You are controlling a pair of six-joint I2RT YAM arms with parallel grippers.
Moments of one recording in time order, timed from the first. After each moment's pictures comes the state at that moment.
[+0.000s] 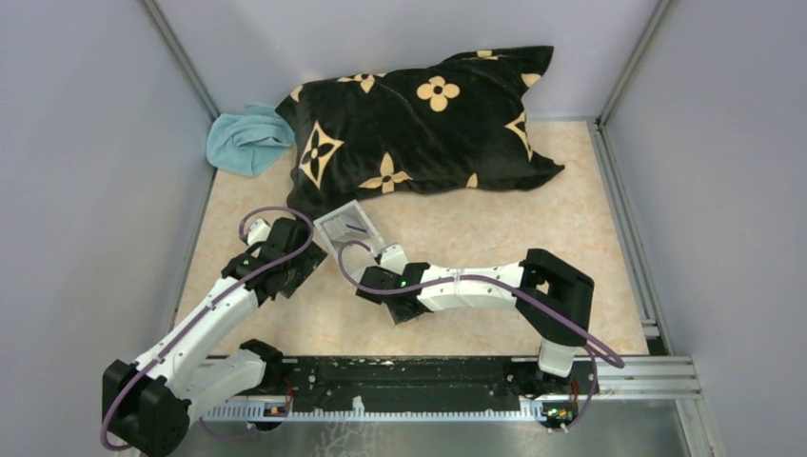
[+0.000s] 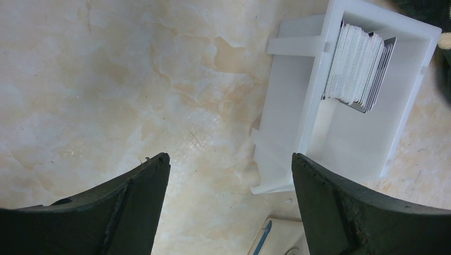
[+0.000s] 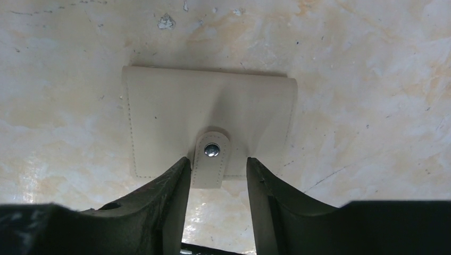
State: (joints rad) left arm -0.45 0.96 0.68 -0.70 -0.38 -1.19; right arm 1.25 1.75 1.15 -0.71 0.44 0.74
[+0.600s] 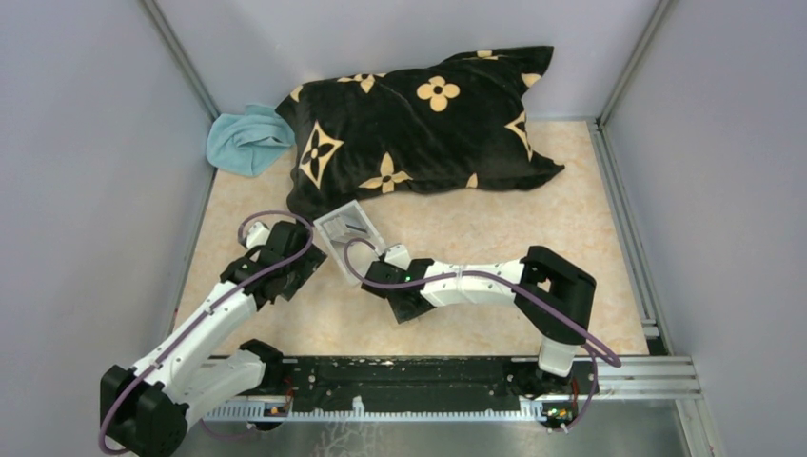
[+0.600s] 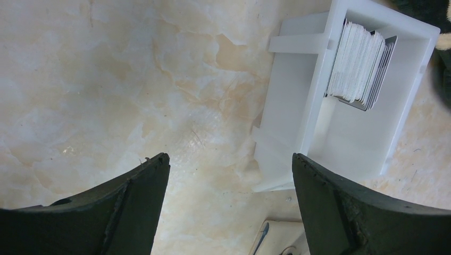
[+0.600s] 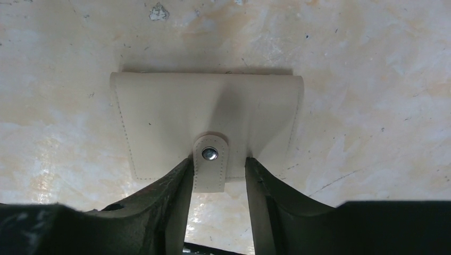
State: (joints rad) left arm -0.47 0.93 0.66 -0.70 -0.38 -1.21; right arm 1.20 1.76 1.12 -0.68 0.35 0.73
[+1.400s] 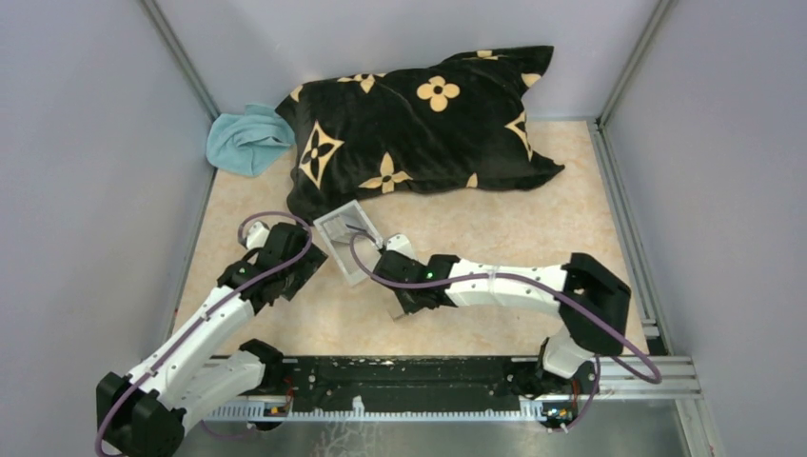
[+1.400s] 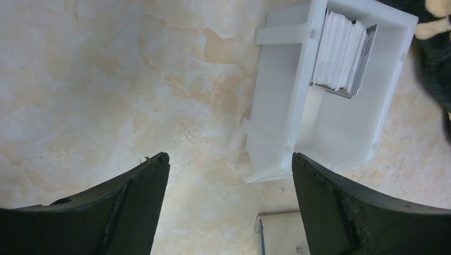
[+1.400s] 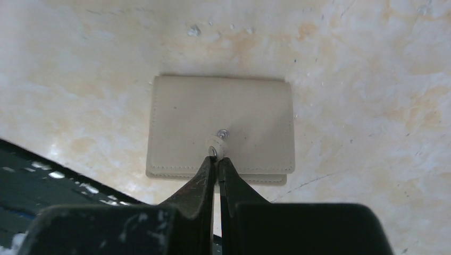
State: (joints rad) left arm -0.48 0.90 0.65 -0.70 -0.37 -1.21; right arm 1.19 1.61 1.07 -0.64 0.33 0.59
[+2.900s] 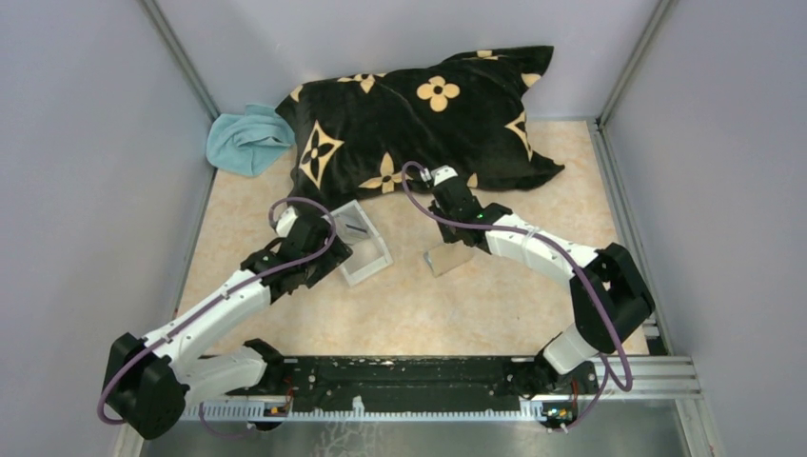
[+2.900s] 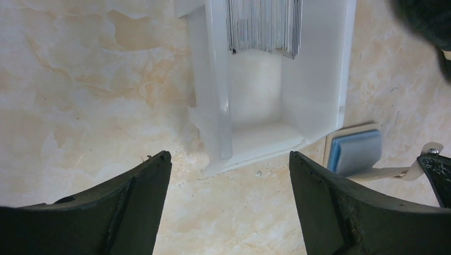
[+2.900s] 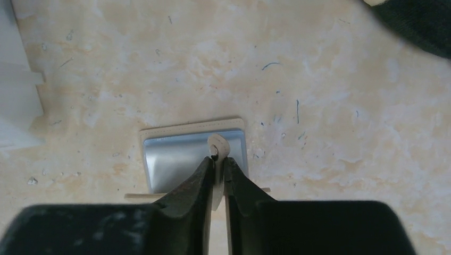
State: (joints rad) left arm -0.60 1.05 0.69 -0.52 -0.32 -1.11; right arm 0.68 1.53 1.05 -0.37 0.25 0.13
